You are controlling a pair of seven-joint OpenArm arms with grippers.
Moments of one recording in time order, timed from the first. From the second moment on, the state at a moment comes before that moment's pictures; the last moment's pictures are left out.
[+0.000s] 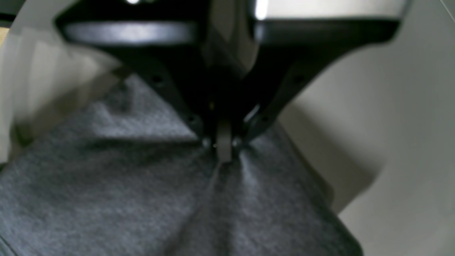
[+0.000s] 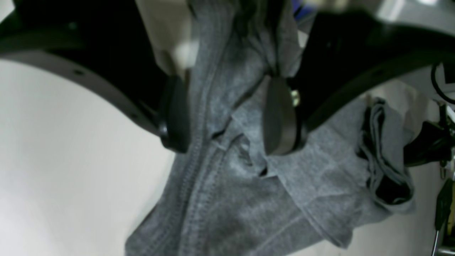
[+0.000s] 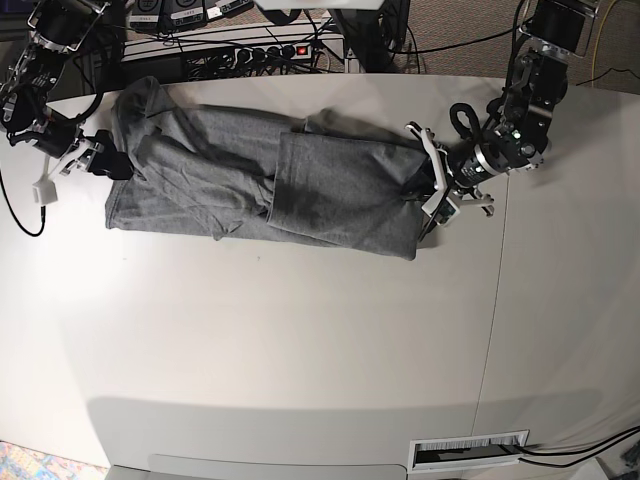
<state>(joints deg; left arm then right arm) 6.9 -22.0 14.6 89.4 -19.5 -29.5 29.0 -7.4 27.5 40.7 73.7 66.1 39.7 -77.8</state>
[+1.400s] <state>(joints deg) 7.3 -22.1 14.5 88.6 -29.0 -36.5 31.7 -4.9 21.6 42.5 89.3 70.0 39.7 -79.3</state>
